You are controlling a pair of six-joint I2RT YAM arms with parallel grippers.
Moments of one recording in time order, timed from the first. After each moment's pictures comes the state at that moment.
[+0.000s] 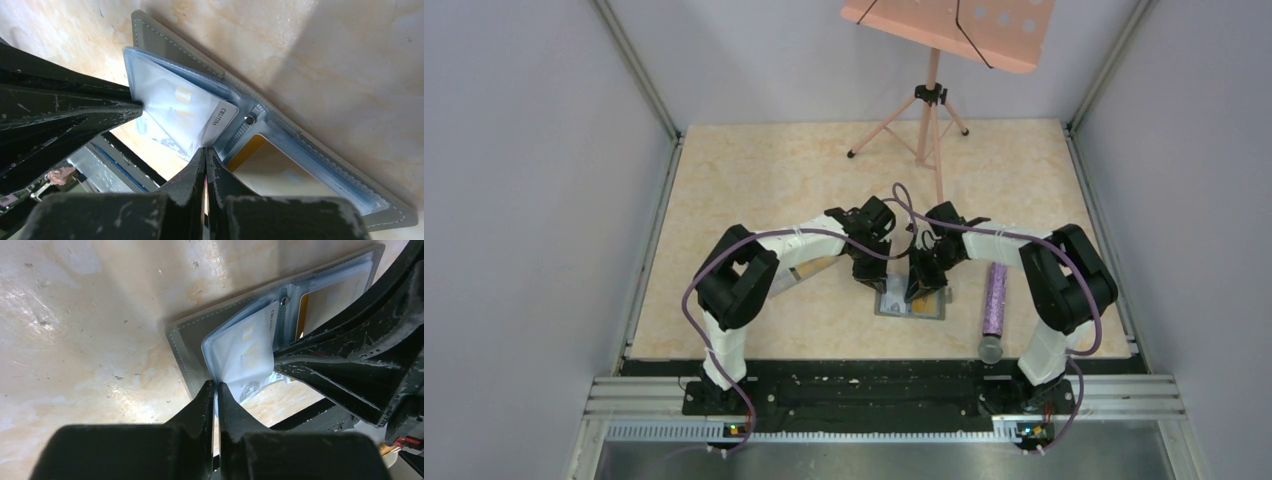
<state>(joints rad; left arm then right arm) -0.78 1.94 1.34 -0.61 0.26 -0.60 0.47 1.75 0.93 -0.47 -0.57 0.32</state>
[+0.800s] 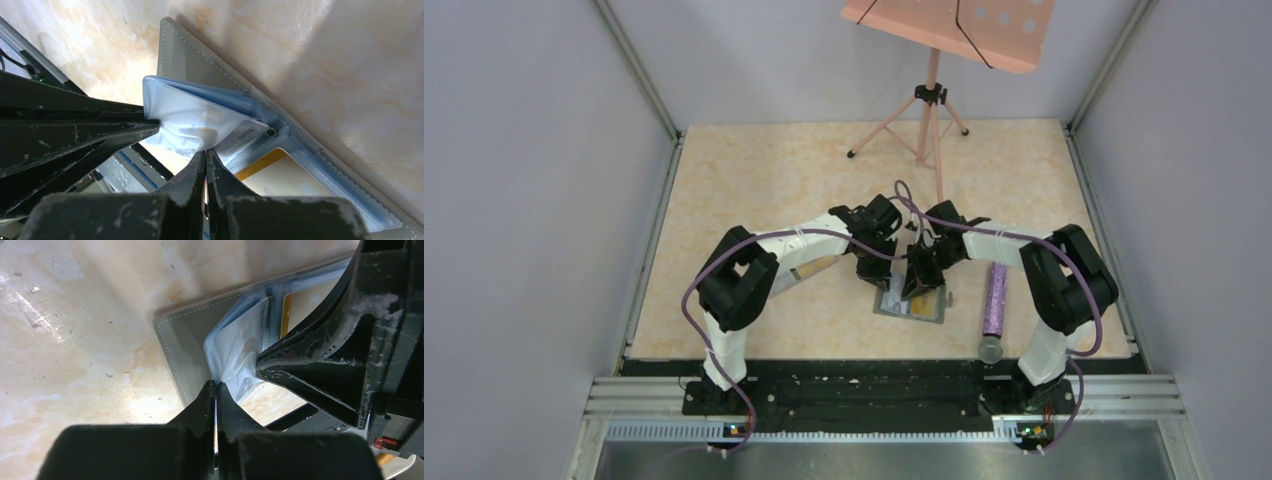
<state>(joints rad) -0.81 1.94 1.39 -0.64 0.24 -0.57 0.47 1.75 0.93 -0.45 -0.61 0.36</state>
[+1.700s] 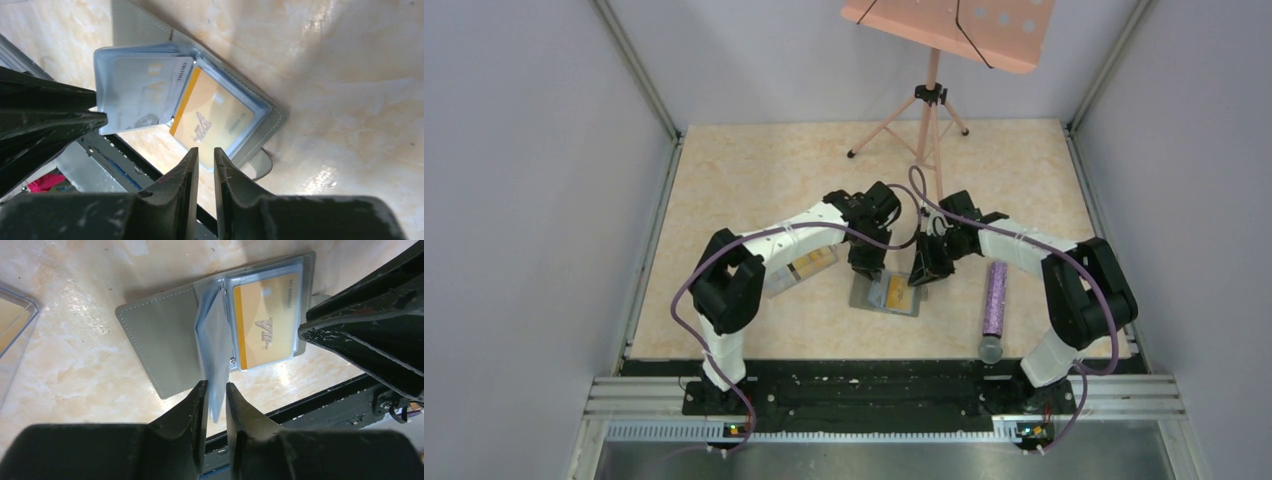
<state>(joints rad) -0.80 1.90 1.52 -0.87 0.12 -0.52 0.41 1.63 0.94 -0.46 -0.56 0.34</state>
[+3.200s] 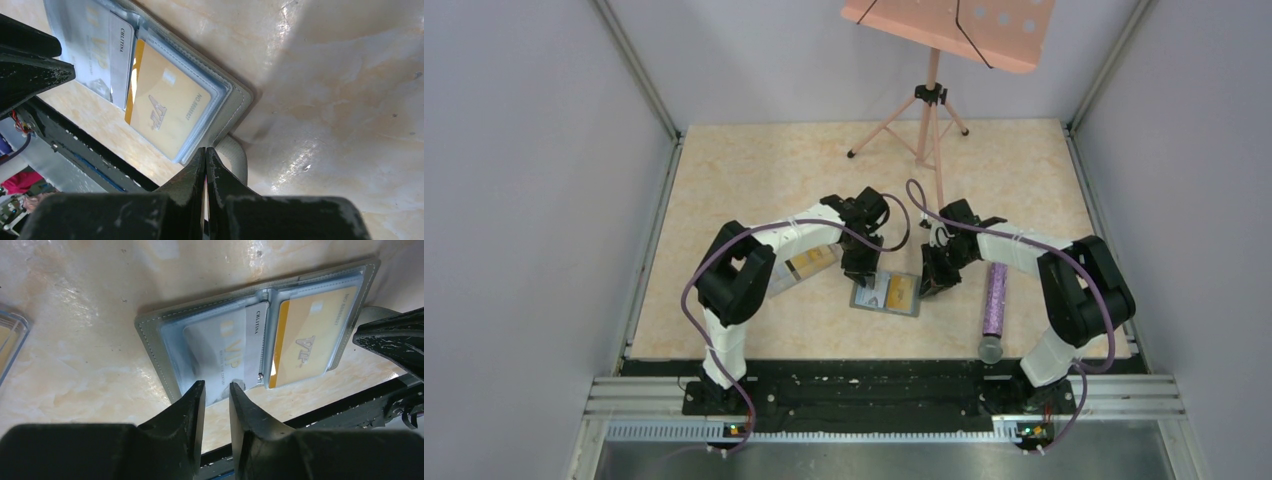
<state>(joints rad) -0.74 1.96 1.44 -0.80 0.19 -0.50 0.41 1.65 0.90 -0.52 -0.48 0.26</state>
